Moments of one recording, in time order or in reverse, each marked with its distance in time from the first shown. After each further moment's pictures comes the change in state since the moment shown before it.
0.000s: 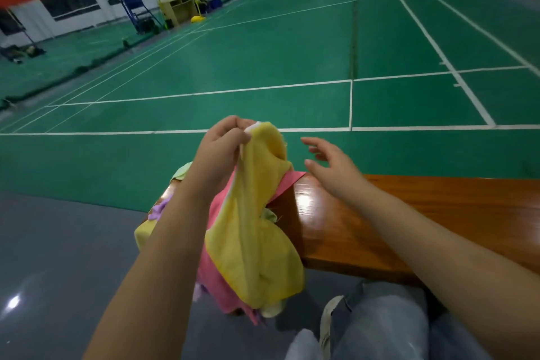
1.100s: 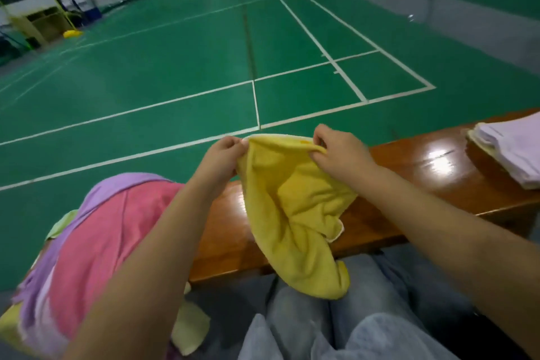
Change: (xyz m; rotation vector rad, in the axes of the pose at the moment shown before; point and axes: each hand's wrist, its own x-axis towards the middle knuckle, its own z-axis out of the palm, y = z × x) left_hand 0.055 -0.074 0.191 0.234 -0.272 -0.234; right_hand -0.073 0.058 -0.192 -0.688 0.290 0.139
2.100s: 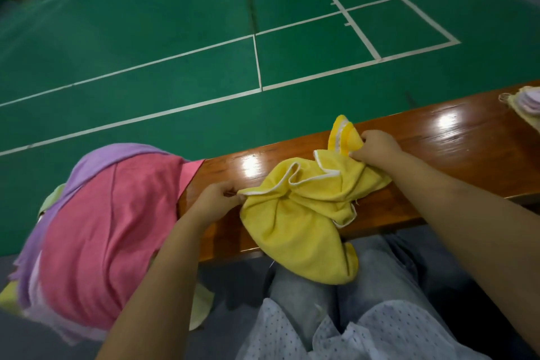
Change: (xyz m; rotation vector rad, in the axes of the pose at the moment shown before) left_hand -0.010 -0.126 -0.030 0.639 -0.183 -0.192; right_hand 0.032 0.116 0.090 -0.055 -0.324 0.524
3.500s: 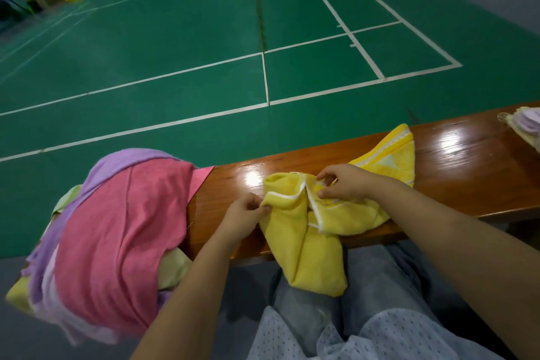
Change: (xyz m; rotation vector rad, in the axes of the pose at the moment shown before) left_hand -0.026 0.014 0.041 -0.448 0.042 -0.041; right_hand -0.050 -0.039 0.020 0.067 -0.368 -0.350
